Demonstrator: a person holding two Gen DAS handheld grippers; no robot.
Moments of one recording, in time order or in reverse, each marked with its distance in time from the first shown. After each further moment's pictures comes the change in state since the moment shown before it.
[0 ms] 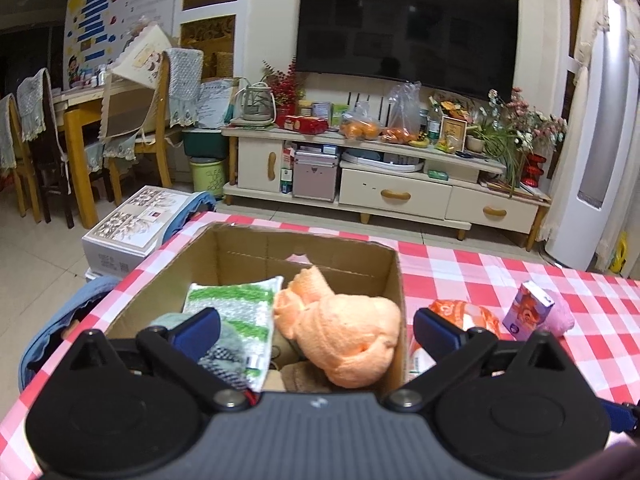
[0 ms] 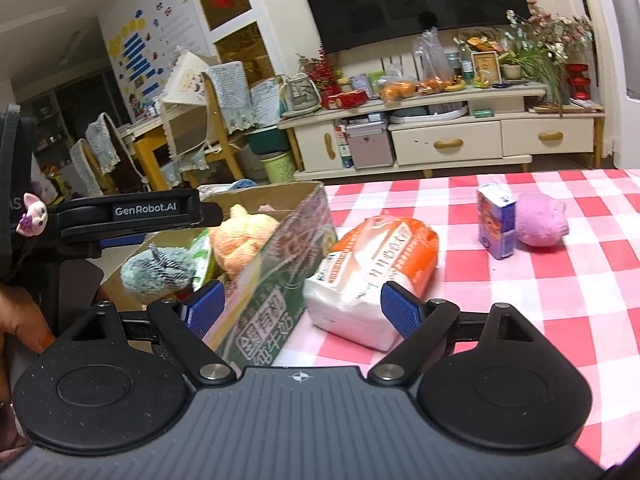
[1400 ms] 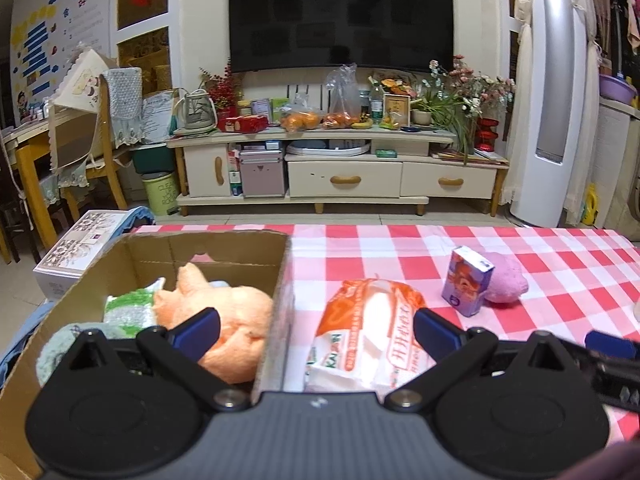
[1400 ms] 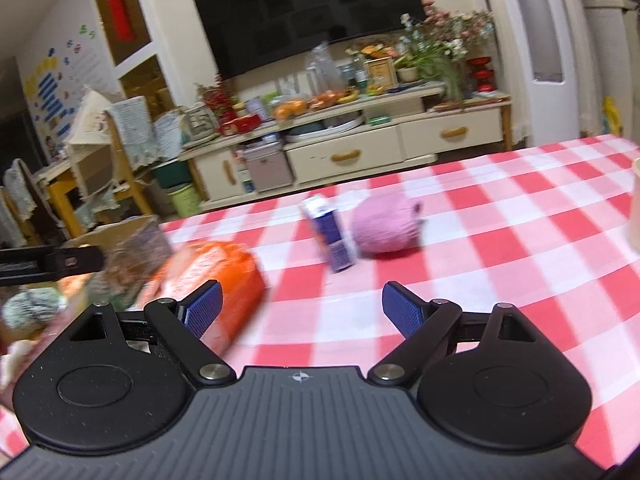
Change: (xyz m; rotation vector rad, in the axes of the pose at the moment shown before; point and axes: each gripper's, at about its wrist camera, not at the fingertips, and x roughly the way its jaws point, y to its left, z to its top) left arm 0.004 -0.083 -0.014 0.149 0.015 -0.086; right arm -0.006 -0.057 -0.012 0.132 -0.078 -0.250
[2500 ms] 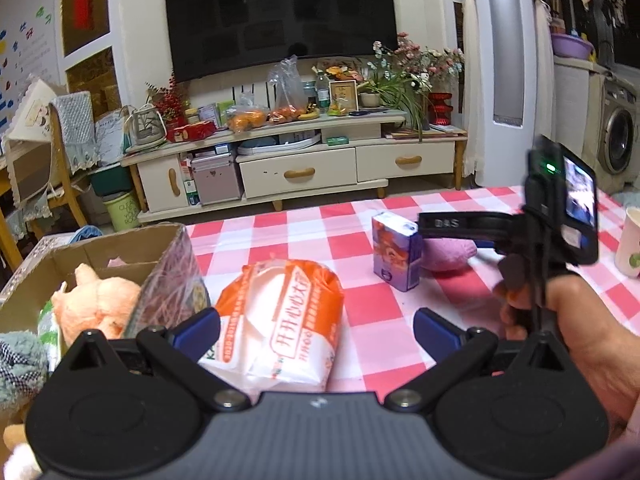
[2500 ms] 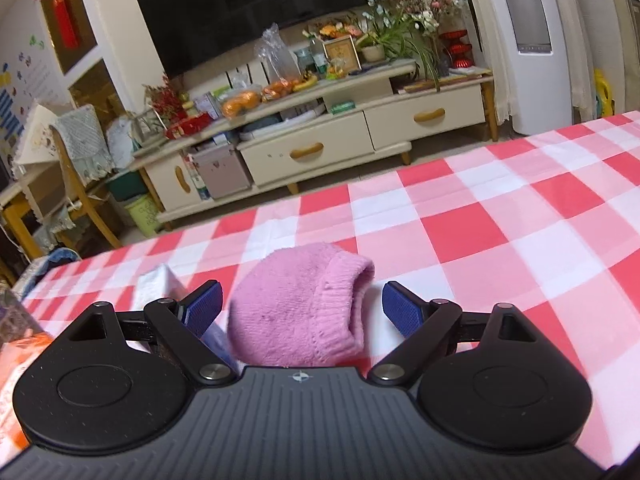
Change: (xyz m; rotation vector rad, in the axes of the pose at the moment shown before) left arm 0.020 -0.080 -0.025 0.141 0.001 -0.059; right arm 0.151 -0.070 0.046 0.083 0.022 -0.068
